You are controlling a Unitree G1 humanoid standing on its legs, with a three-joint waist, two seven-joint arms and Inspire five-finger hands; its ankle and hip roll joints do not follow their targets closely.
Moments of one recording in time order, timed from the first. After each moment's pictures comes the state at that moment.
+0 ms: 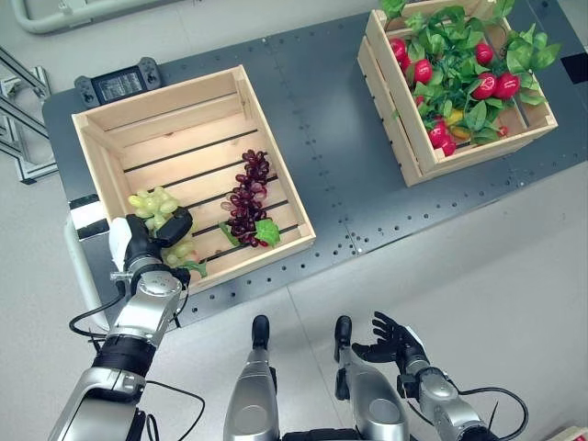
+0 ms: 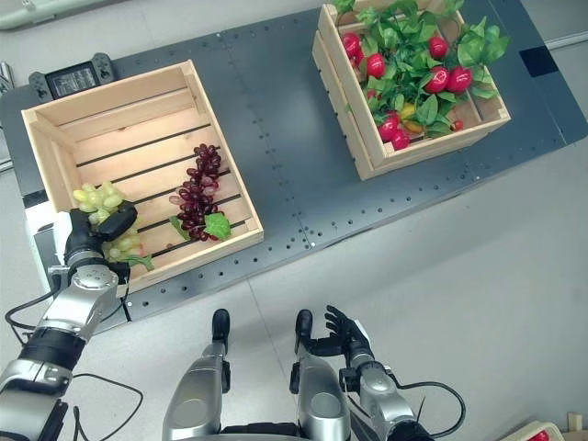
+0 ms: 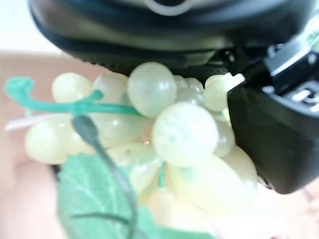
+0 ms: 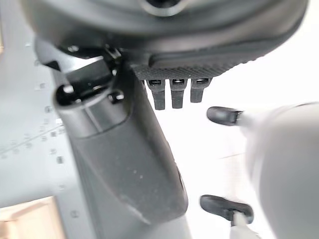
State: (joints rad) left arm -0.34 0.64 -0.10 0.34 -0.20 0.33 0.62; right arm -0.04 -0.29 0.37 0.67 0.45 -0.12 -0.06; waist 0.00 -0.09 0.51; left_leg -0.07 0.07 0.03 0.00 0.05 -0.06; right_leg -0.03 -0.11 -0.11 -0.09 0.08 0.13
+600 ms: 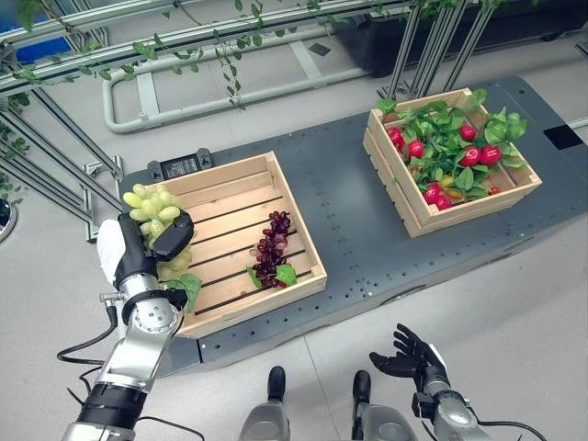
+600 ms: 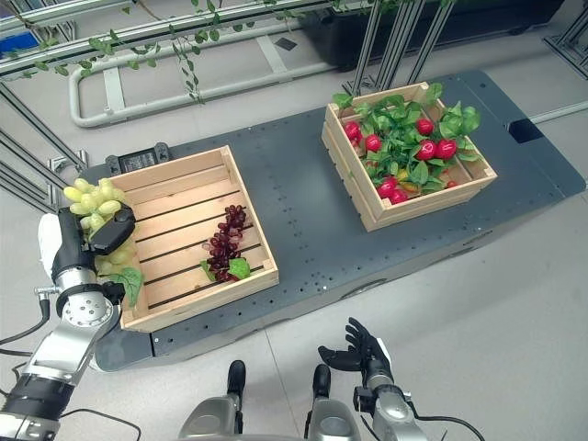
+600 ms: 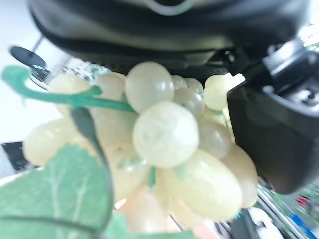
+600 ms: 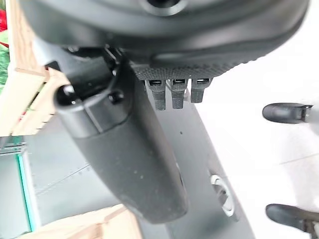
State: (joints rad) left arm -0.07 0.63 -0.03 0.01 0.02 0.20 0.54; right arm 0.16 -0.30 0.27 0.53 0.48 -0.15 -0.10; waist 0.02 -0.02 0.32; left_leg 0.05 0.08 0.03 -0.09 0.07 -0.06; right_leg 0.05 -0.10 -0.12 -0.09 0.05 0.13
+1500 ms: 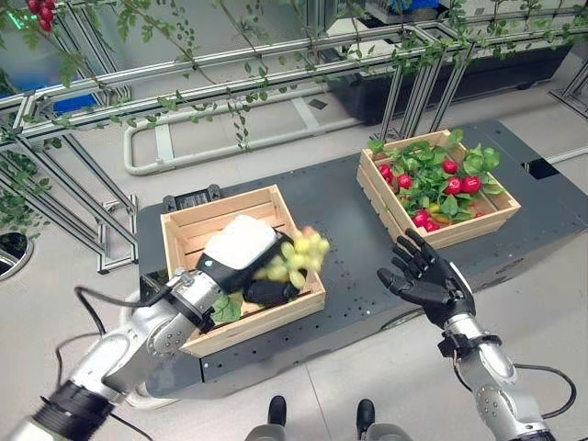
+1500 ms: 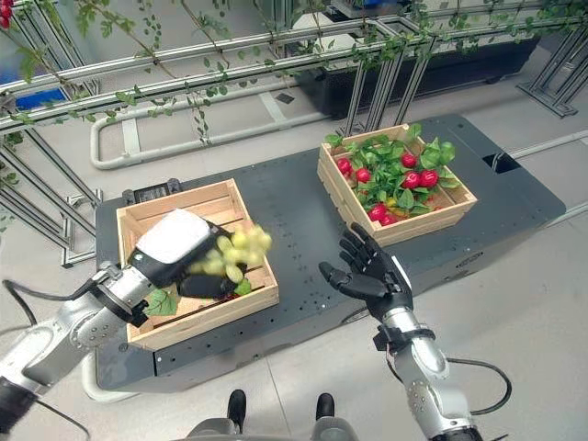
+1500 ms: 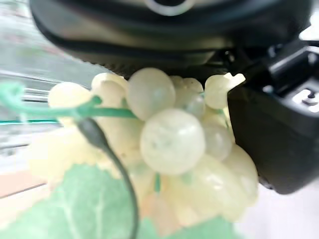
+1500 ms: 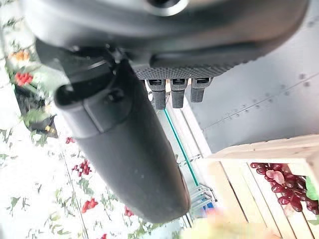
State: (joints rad) left arm -0.17 1.06 -0.36 -0.22 0.63 -0.36 -0.01; right arm 0.08 -0.52 0.14 -0.01 0.78 -0.10 0.11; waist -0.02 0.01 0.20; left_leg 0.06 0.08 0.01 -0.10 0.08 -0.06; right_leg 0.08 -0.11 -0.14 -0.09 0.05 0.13
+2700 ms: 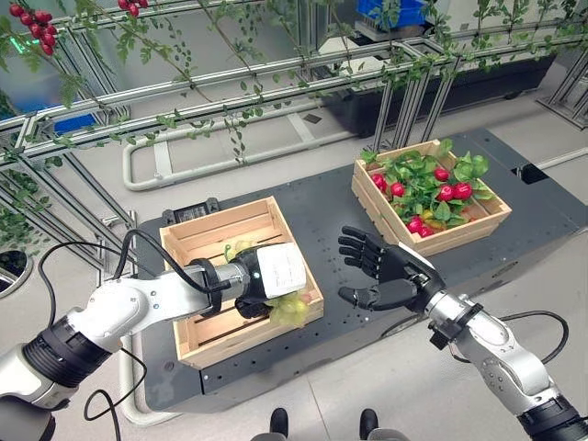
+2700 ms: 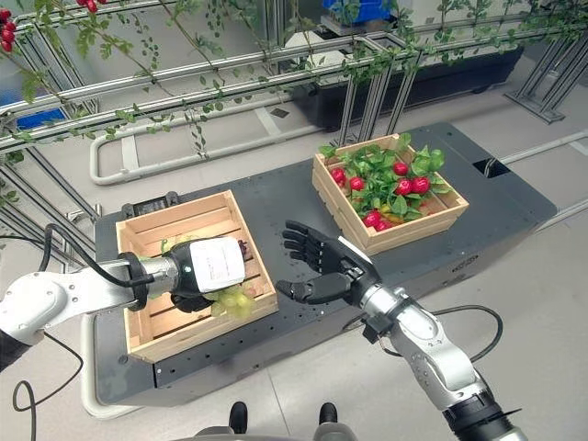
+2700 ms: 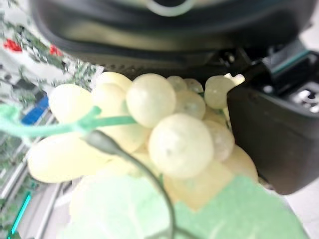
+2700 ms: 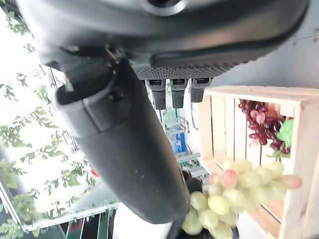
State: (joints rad) left arm -0.48 1.09 -0.52 -0.28 1.21 -0.54 -0.22; right arm -0.06 -0.66 0.29 -0.12 0.72 0.06 0.36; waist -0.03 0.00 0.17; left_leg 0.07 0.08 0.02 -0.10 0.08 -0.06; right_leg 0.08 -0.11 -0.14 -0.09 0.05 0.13
